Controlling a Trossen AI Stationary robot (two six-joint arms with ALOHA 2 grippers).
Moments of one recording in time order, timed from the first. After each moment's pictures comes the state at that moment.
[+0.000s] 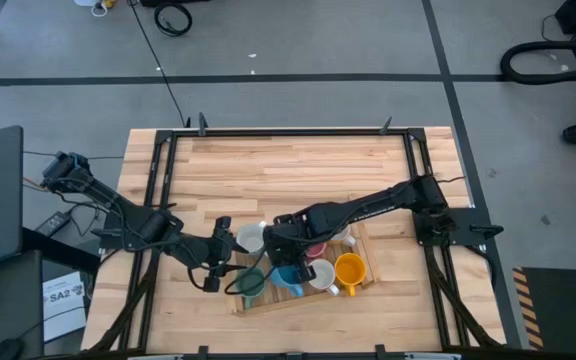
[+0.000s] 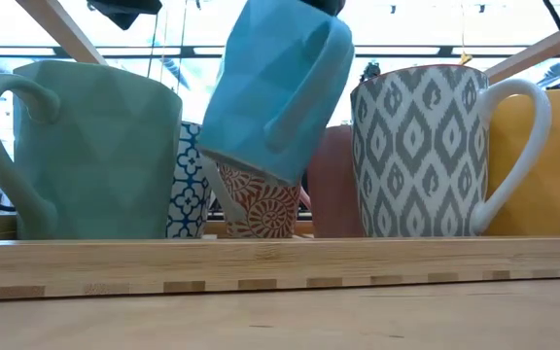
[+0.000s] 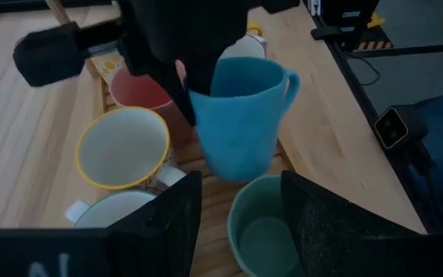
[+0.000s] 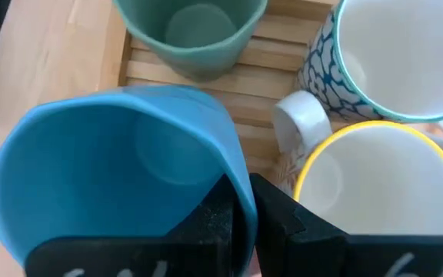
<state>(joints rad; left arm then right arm) -0.54 1.18 0.88 -0.32 -0.37 -0.25 0.23 2.08 1.88 -0.97 -0.06 -0.08</state>
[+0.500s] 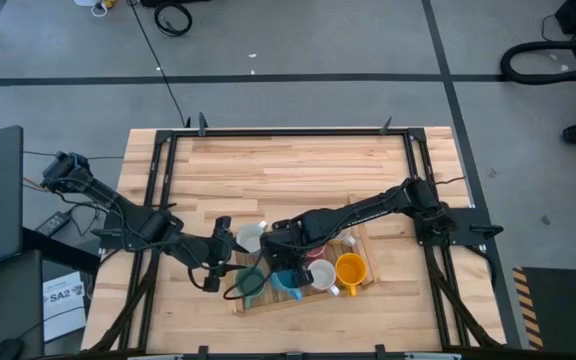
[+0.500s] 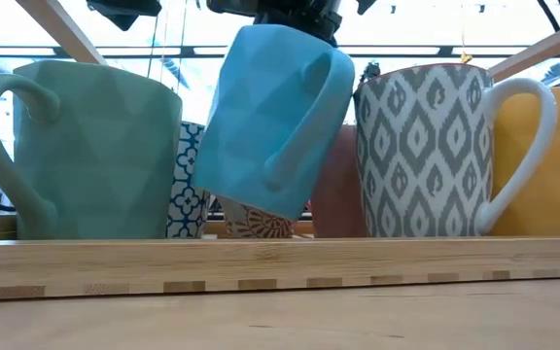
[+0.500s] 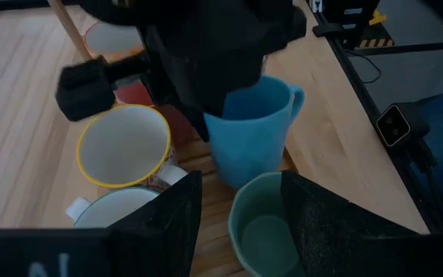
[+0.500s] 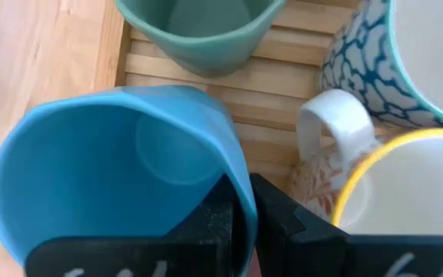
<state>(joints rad) -0.54 1.18 0.88 -0.33 -0.37 -0.25 0.24 2.14 1.88 -0.94 -0.07 -0.08</state>
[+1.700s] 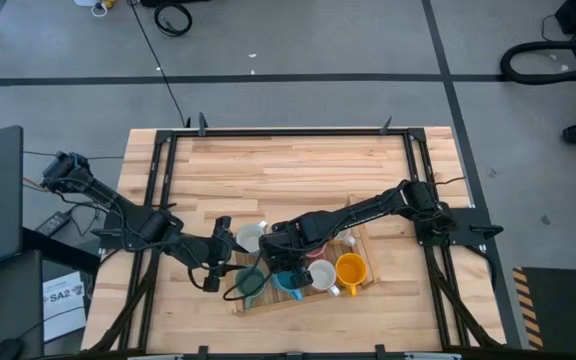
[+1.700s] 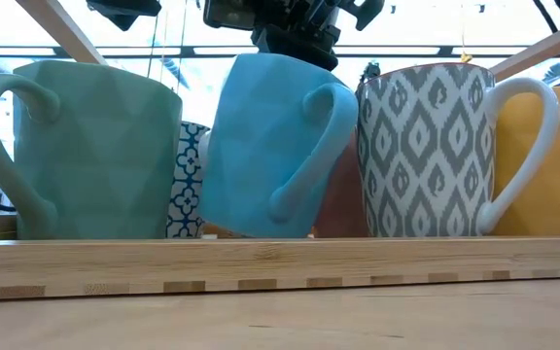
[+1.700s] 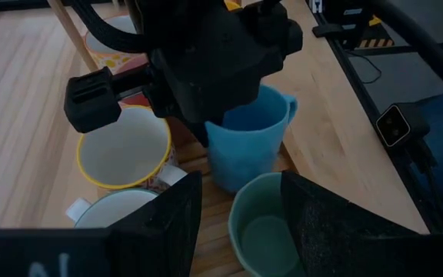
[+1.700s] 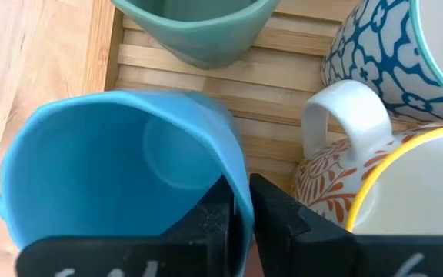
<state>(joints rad) -0.54 1.17 0.88 -0.33 -0.37 -0.25 0.24 2.16 1.88 -0.94 -0.07 -0.08</state>
